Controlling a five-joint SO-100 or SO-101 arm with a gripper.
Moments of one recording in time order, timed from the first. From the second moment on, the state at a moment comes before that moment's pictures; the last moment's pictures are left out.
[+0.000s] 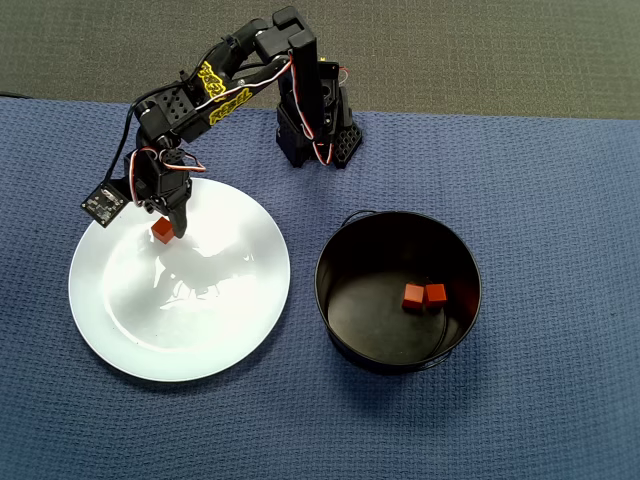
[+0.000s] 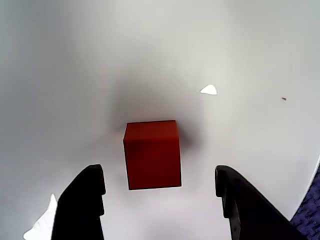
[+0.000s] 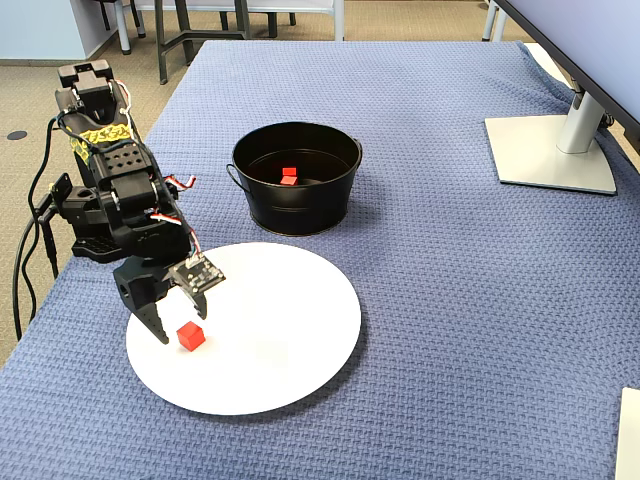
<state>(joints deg) 57.3 82.5 103.7 52.6 -112.2</state>
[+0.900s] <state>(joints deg) 49.6 83.8 101.9 53.7 -92.6</state>
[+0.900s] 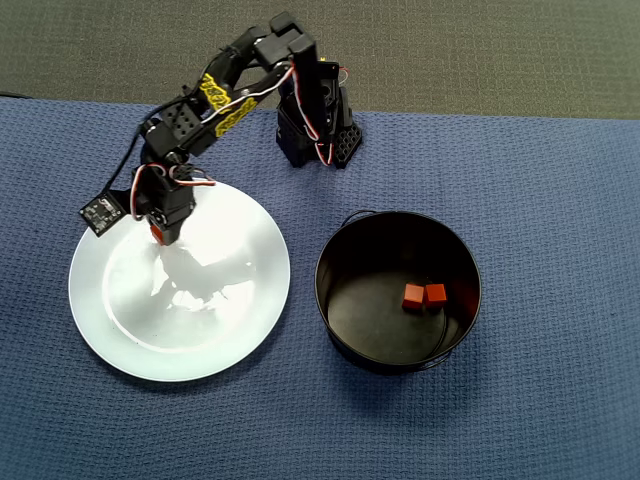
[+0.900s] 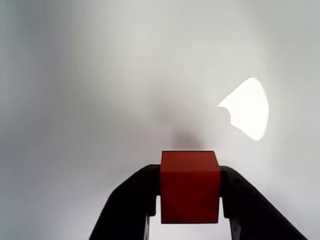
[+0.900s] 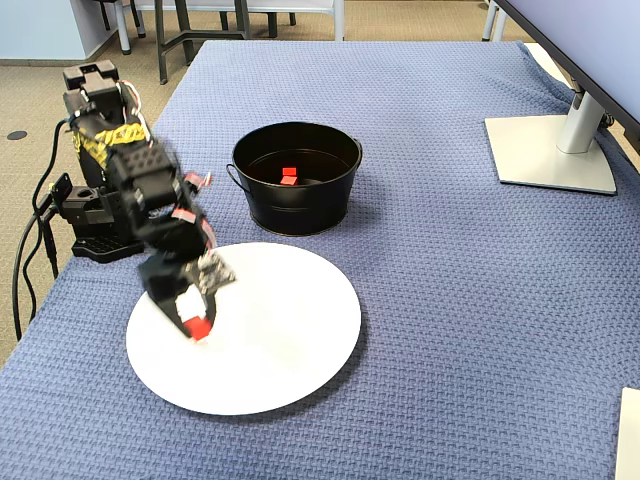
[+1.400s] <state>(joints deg) 23.7 113.8 94.7 71.9 -49.2</state>
